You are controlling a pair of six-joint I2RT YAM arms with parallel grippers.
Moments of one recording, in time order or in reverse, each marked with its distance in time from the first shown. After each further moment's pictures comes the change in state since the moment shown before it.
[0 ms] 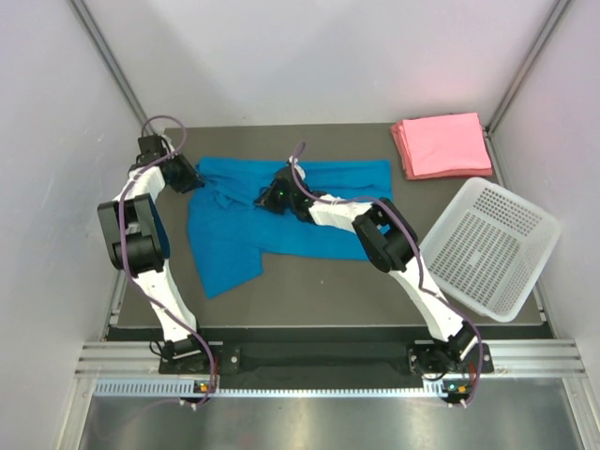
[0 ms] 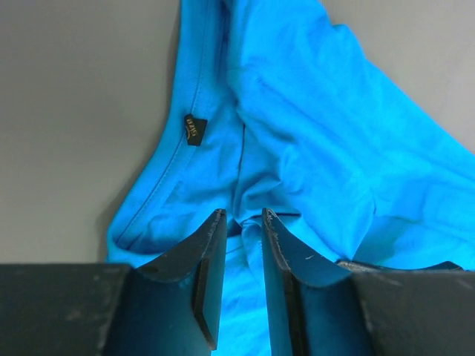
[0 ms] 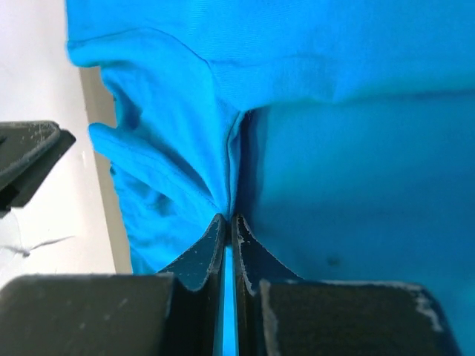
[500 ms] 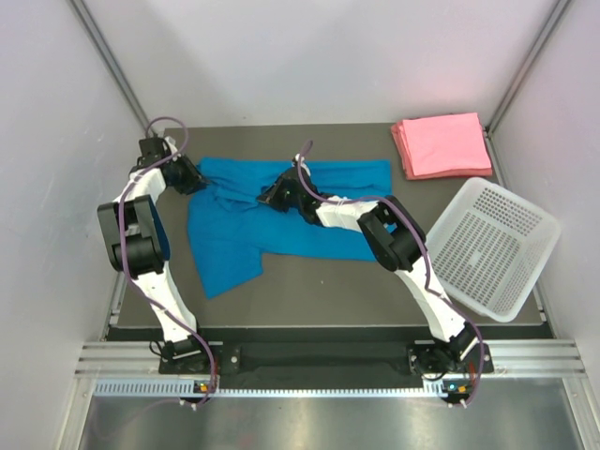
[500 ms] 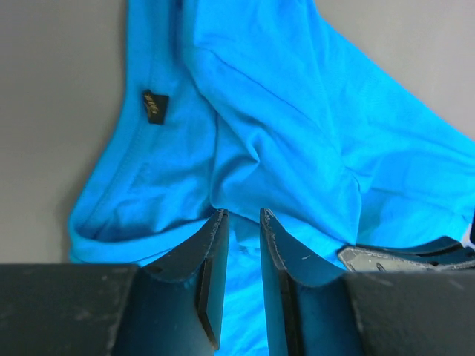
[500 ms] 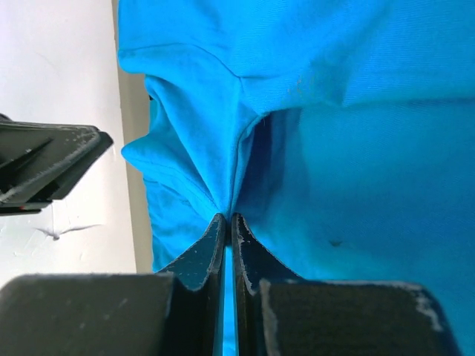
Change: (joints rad) left arm 0.000 -0.027 -0.028 0.002 0.085 0.008; right arm -0.024 -0.087 -0.173 0.185 -0.037 0.000
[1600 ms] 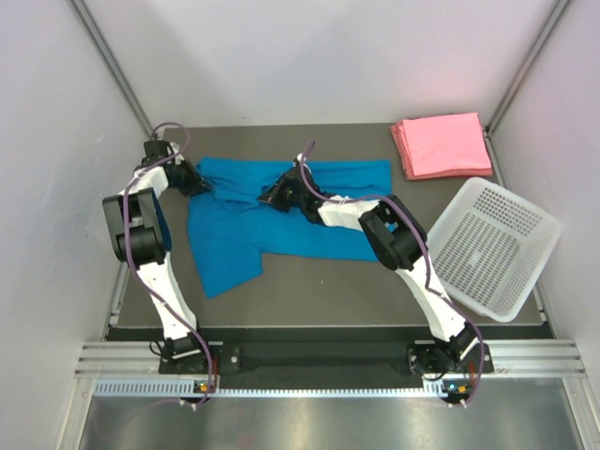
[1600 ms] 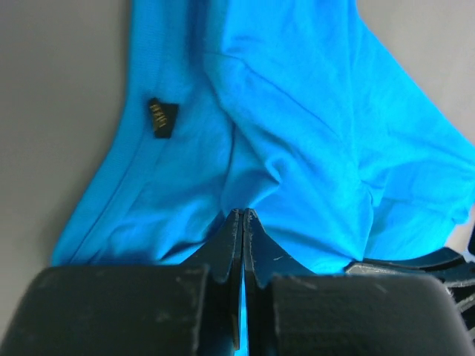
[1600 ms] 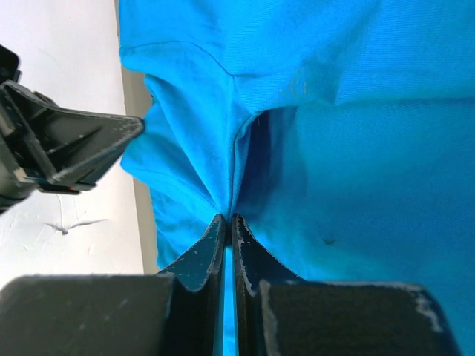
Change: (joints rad) left arm 0.004 0.122 0.060 -0.020 0.071 -0.045; right arm -0.015 0.000 -0.011 0.013 -0.044 0.021
